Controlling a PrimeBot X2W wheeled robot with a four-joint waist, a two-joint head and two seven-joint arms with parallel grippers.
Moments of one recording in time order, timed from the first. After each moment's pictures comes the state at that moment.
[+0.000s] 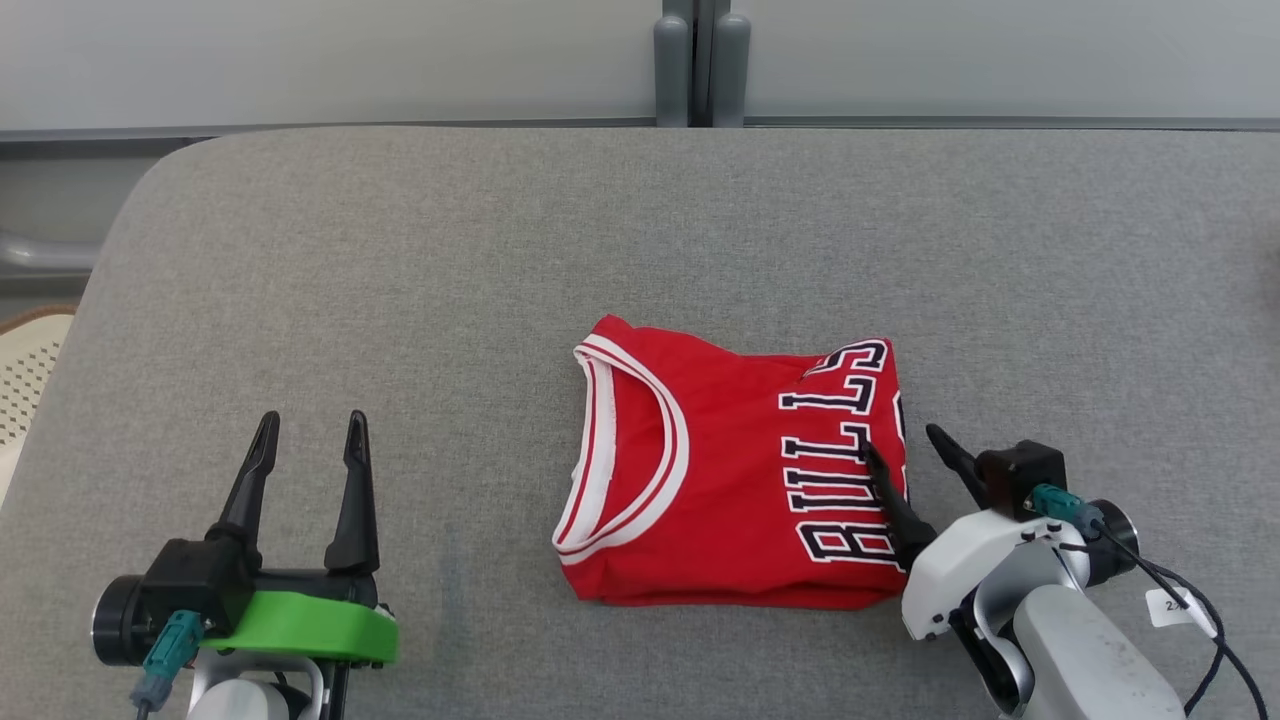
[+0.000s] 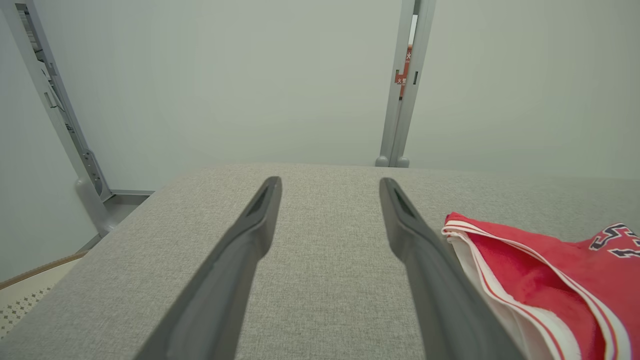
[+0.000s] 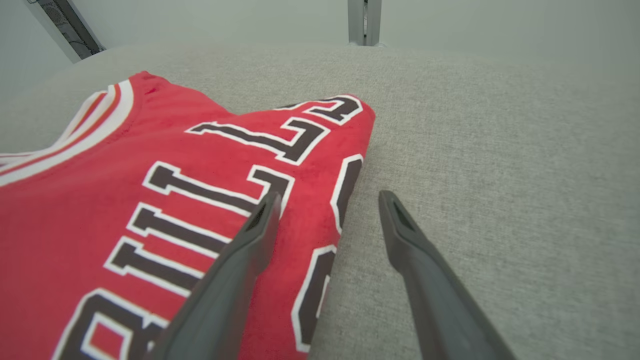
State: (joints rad) left arm -0.08 0.08 -0.02 0.14 -0.19 -0.13 -0.26; right arm -0.31 -0.14 0.24 0.59 0.23 0.13 -0.18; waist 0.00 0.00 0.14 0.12
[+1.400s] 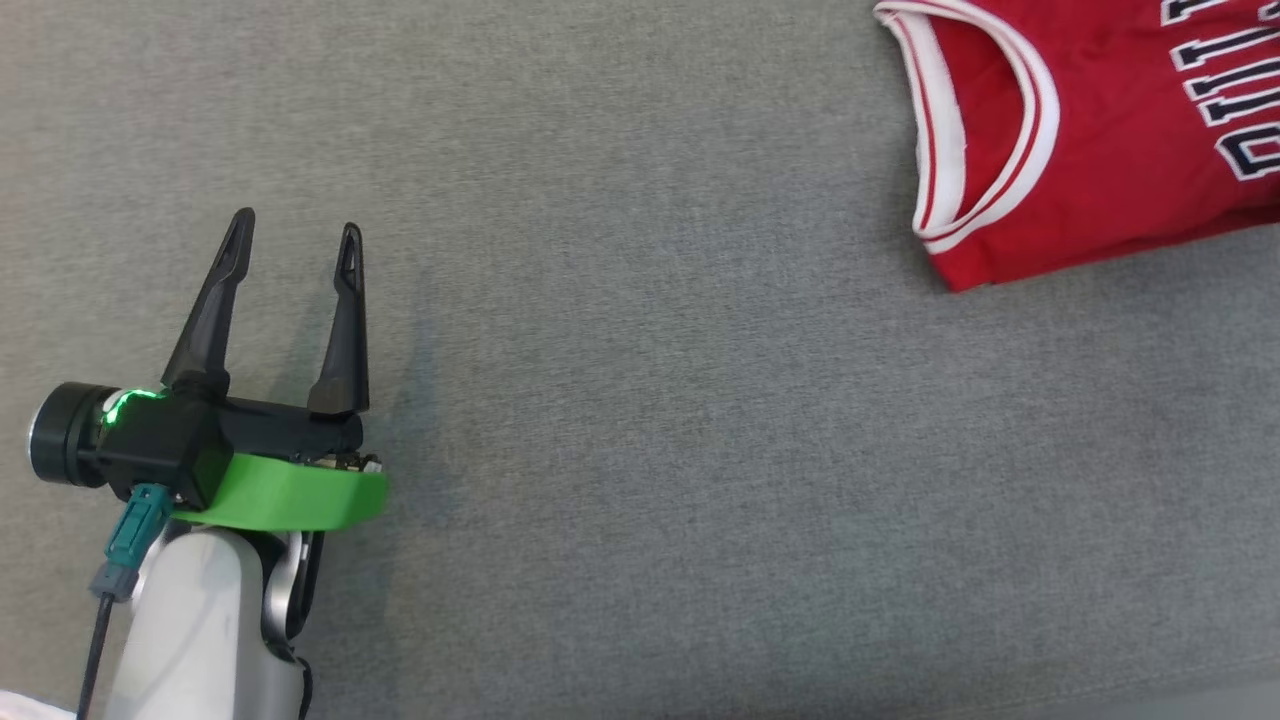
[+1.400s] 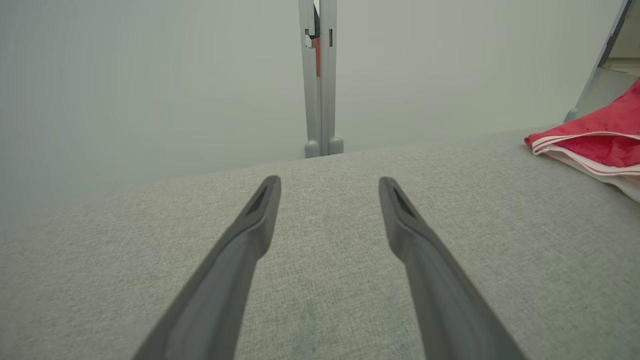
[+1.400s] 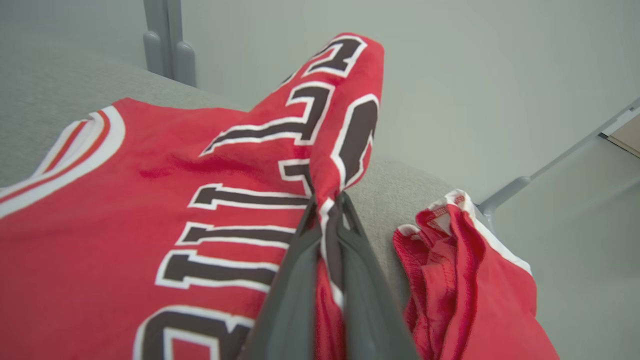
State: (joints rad) left arm -0.31 0.13 -0.08 0.04 -0.13 -0.13 -0.26; right arm -0.77 -0.71 0.35 0.56 0.42 0.13 -0.17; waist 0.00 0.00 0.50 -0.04
